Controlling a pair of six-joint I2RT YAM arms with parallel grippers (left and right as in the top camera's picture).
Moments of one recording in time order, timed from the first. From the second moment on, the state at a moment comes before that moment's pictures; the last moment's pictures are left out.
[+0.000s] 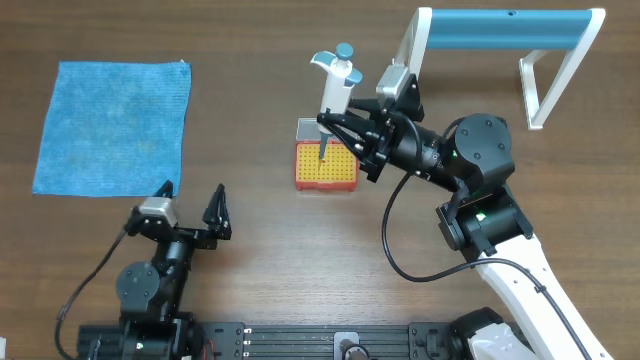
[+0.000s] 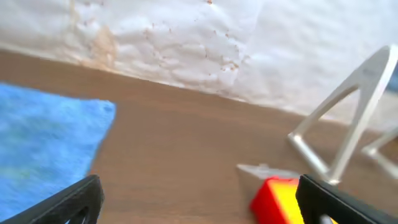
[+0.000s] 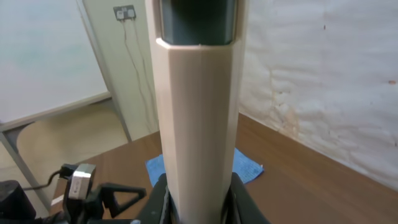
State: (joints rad) left arm -0.02 0.01 0.01 -0.06 0.13 -0.31; right arm 0.37 1.11 0.87 0.32 -0.74 0.22
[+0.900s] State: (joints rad) left arm -0.01 1.42 1.21 0.57 1.50 -0.70; right arm 0.37 1.14 0.88 0.36 -0.88 0.43
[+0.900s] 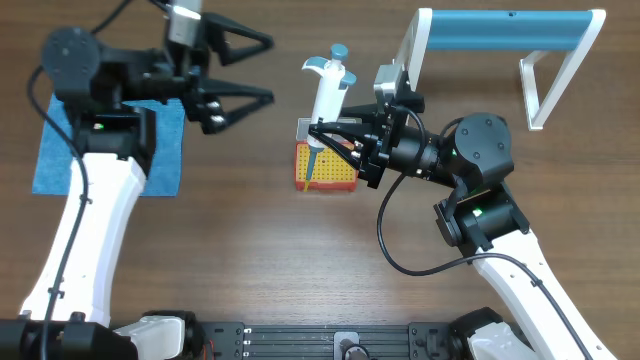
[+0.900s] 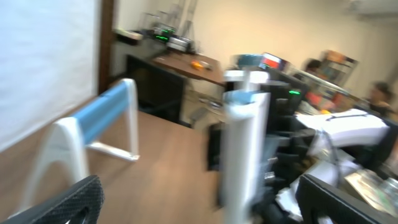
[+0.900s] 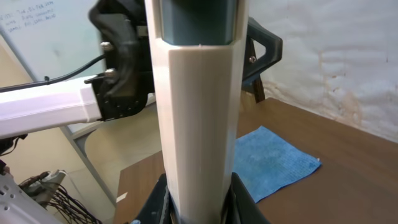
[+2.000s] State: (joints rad) left arm -0.24 1.42 1.21 0.66 1.48 -0.75; right arm 0.38 1.16 0.88 0.47 -1.00 0.39
